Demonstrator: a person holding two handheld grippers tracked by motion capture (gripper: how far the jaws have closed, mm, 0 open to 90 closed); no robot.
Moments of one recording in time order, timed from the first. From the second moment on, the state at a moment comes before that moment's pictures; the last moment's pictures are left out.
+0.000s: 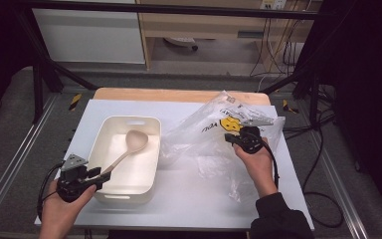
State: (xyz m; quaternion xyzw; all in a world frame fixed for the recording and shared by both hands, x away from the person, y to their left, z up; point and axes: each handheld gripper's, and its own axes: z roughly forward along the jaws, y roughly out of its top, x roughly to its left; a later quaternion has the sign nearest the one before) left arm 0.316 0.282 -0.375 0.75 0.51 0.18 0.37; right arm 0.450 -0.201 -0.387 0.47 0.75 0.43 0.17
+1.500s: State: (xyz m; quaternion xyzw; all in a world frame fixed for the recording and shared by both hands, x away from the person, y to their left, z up) left arm 0.320 0.286 -0.385 0.76 0.52 0.15 0.37; right arm 0.450 -0.200 -0.388 0.46 0.76 0.43 0.16
